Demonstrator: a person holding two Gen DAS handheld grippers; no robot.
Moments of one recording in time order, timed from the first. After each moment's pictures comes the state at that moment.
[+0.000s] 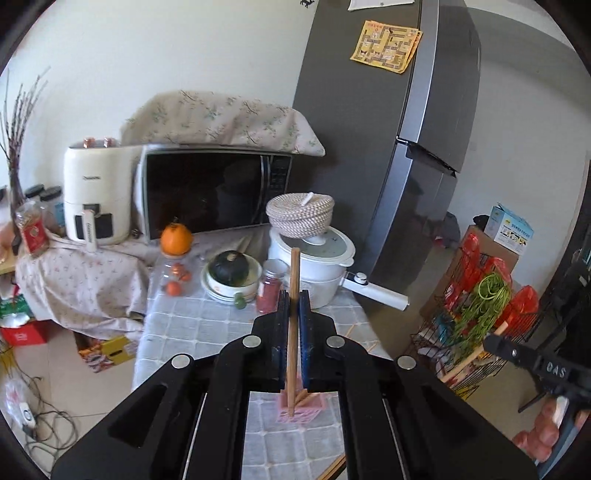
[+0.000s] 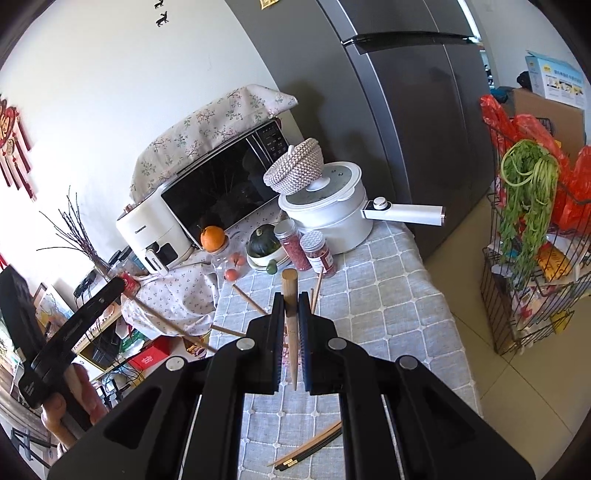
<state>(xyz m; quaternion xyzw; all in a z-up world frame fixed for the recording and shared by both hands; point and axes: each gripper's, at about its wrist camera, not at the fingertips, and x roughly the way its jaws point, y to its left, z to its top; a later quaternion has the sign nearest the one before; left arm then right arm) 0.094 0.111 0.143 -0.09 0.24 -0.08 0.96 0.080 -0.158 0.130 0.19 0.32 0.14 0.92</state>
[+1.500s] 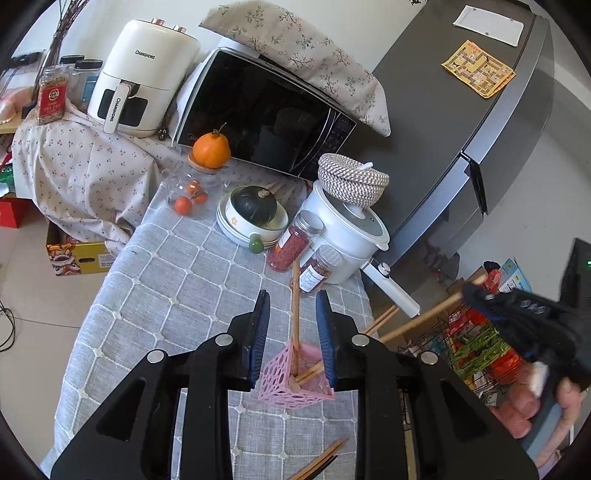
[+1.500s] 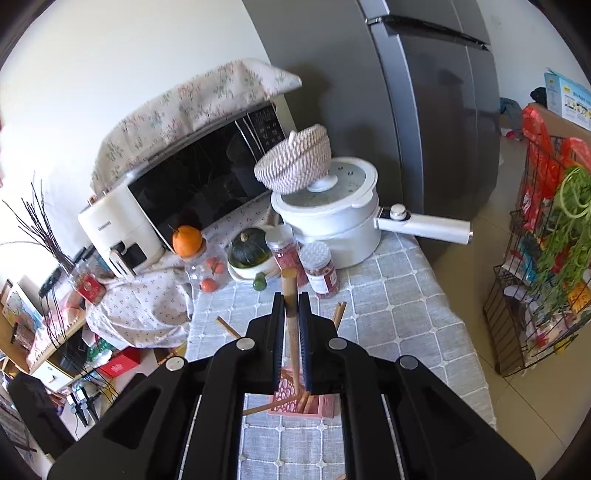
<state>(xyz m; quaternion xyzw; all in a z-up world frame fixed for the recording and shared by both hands) 0.116 0.173 0.043 -0.26 0.29 -0.05 0.92 0.193 -0.072 0.099 0.15 0.35 0.10 0.92</state>
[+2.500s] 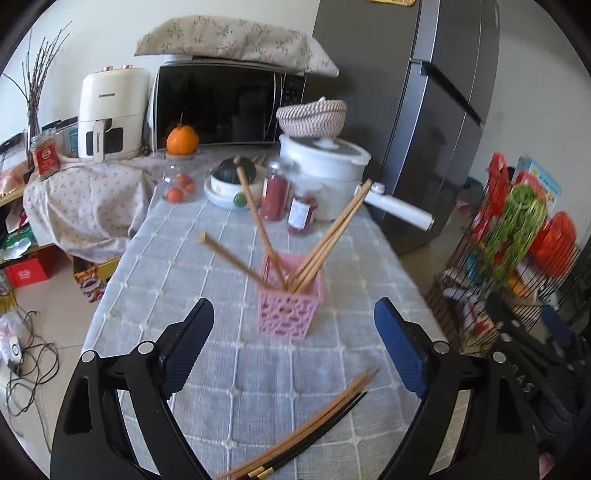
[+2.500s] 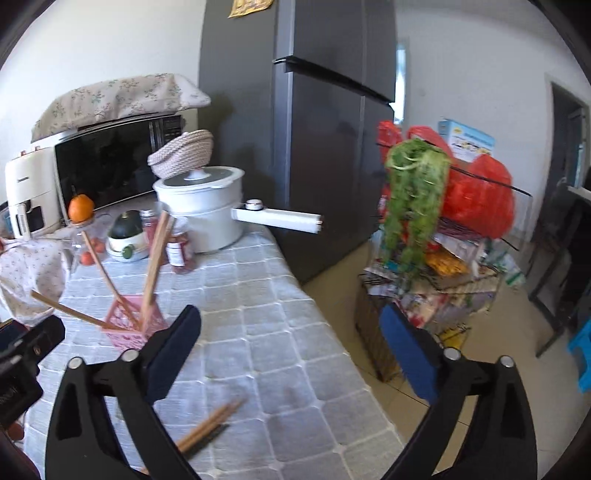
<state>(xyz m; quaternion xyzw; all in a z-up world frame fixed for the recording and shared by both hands) 0.042 0.040 -0.013 -0.08 0.31 -0.02 0.95 0.036 -0.144 -0.013 0.03 0.24 -0.13 0.96</state>
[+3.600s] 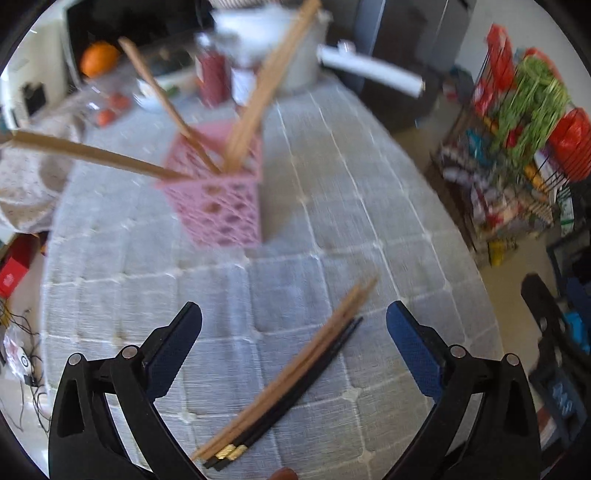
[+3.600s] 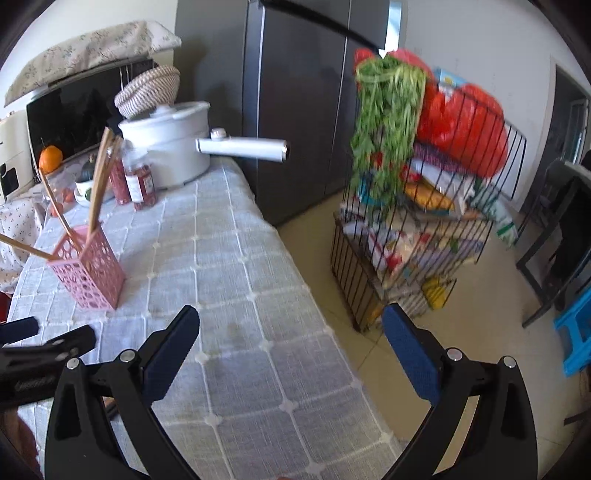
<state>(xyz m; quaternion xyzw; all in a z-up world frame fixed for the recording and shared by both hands) 0.113 -0.018 -0.097 -0.01 0.53 -0.10 0.84 0.041 -0.196 -0.070 0.04 0.35 -0.14 0.92</state>
